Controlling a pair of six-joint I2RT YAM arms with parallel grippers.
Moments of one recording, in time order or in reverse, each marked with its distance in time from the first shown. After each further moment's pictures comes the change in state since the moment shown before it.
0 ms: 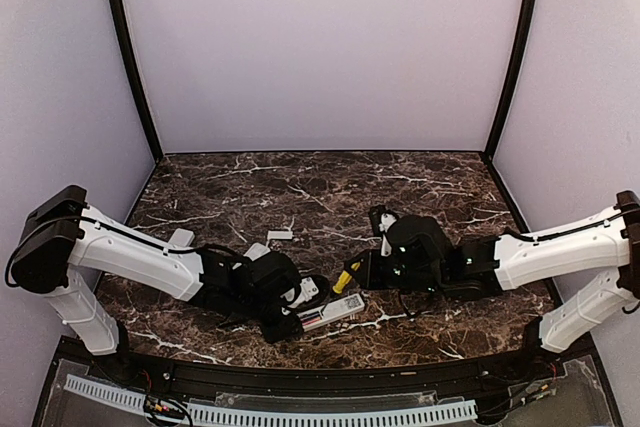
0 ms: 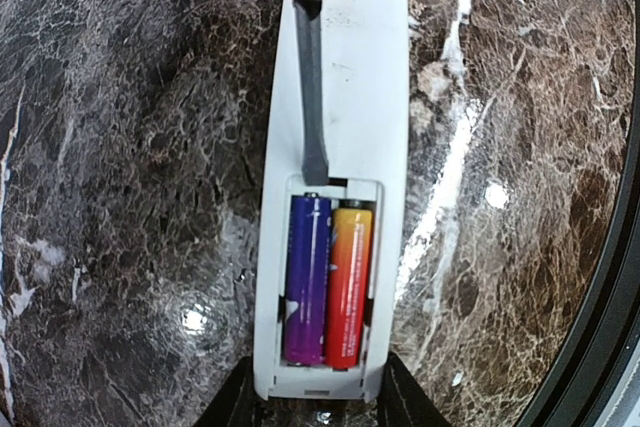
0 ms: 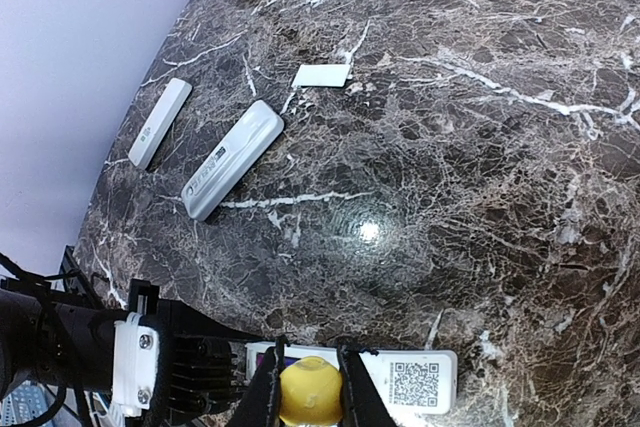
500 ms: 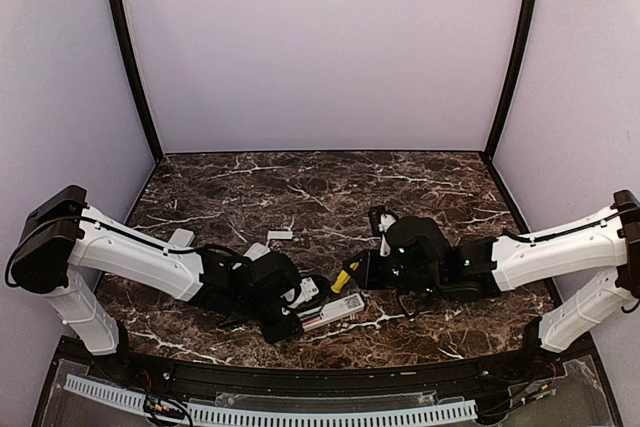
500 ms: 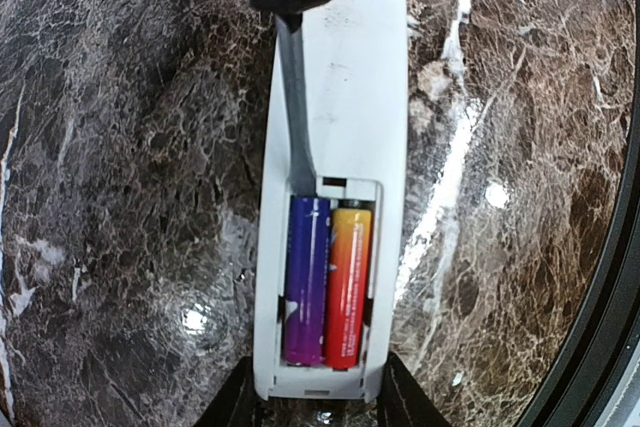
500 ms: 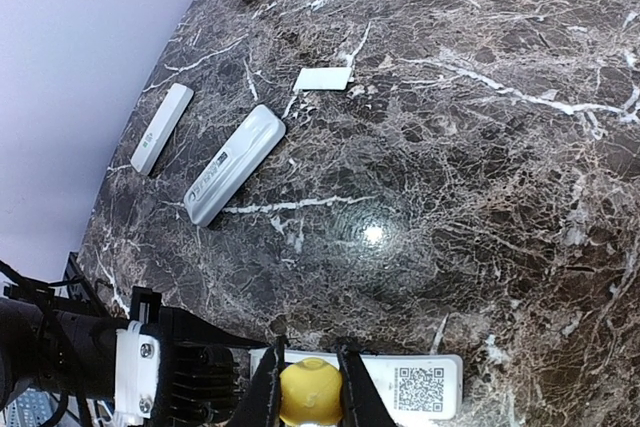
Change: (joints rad) left arm -0.001 0.000 0.000 0.000 -0.003 0.002; right arm 0.001 0.016 -0.004 0.031 0.000 0.016
